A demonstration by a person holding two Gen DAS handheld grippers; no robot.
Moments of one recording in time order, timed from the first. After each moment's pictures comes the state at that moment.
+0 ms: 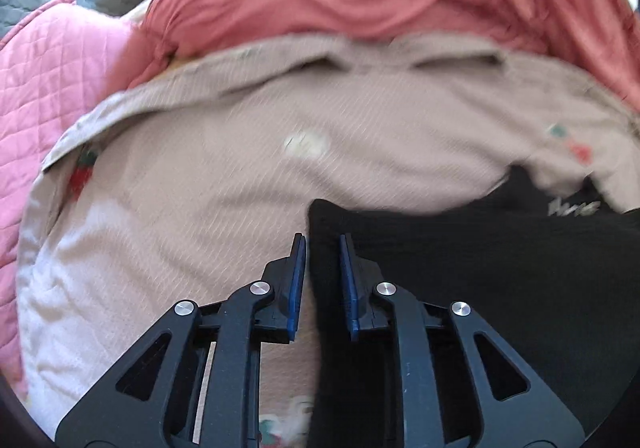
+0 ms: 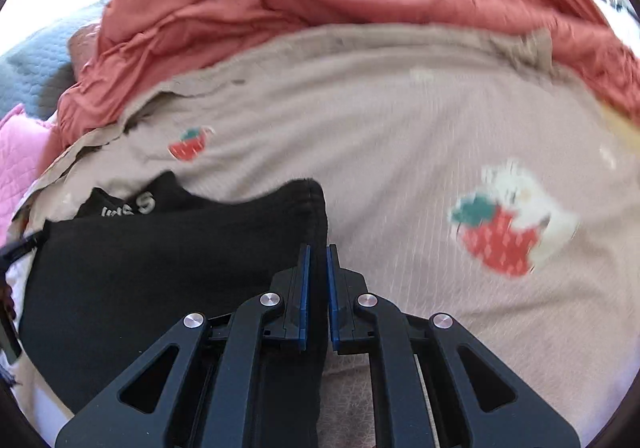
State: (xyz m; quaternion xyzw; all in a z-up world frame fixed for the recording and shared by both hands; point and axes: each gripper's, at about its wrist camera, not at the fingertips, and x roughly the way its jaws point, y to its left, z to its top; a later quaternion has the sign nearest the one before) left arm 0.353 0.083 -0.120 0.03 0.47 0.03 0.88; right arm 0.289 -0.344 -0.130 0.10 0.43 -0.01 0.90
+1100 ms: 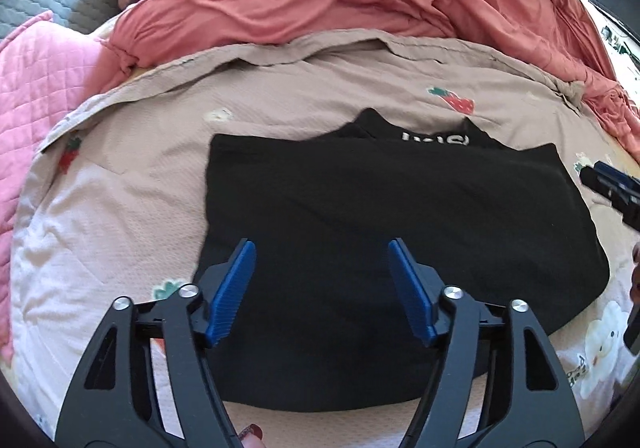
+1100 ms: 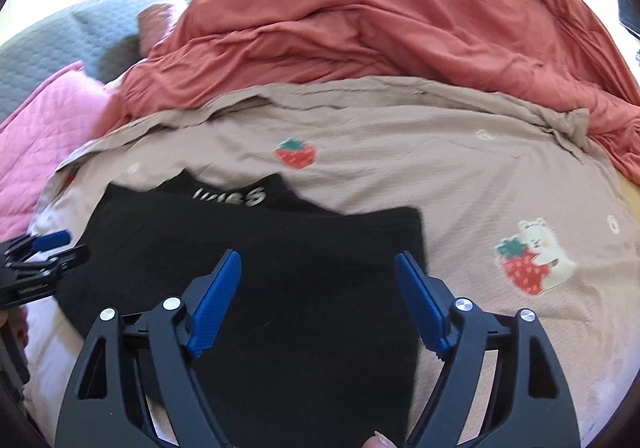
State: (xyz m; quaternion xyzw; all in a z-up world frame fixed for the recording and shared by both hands) left arm 0.250 0.008 -0.082 0.02 0.45 -0.06 0.89; right arm 0.246 -0.272 -0.073 0.02 0.39 0.09 0.92
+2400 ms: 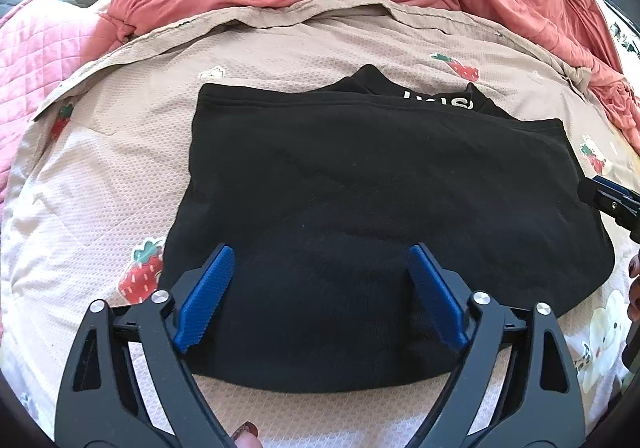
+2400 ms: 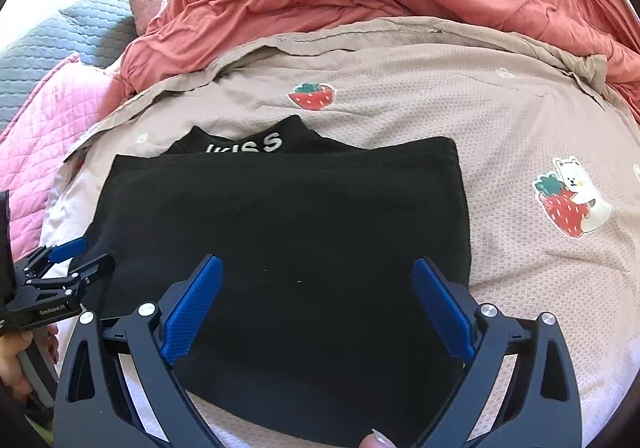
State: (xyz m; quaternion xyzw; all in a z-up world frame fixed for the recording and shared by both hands) left arm 0.241 0.009 -0.104 0.01 0.49 -0.05 0.87; right arm 0.249 -0.263 -0.097 0.06 0.46 0.10 0.88
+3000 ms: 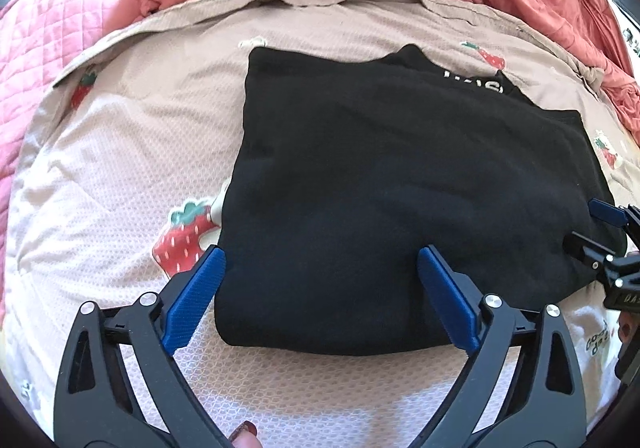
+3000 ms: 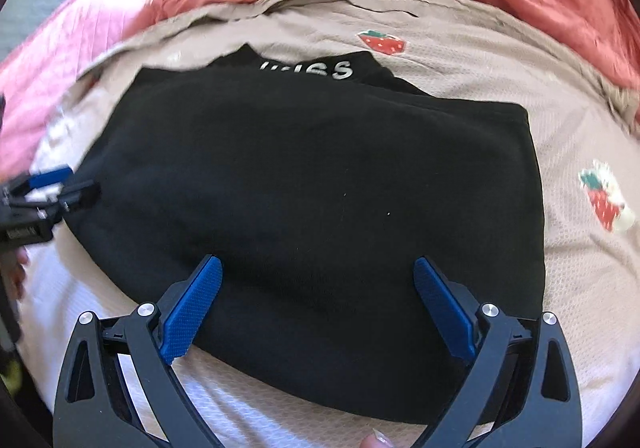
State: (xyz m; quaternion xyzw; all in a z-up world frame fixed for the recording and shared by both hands) left arm 0.228 0.047 -0.119 0.00 0.51 -0.03 0.86; right arm 0.225 -0.203 -0.131 -0.04 0.49 0.14 0.86
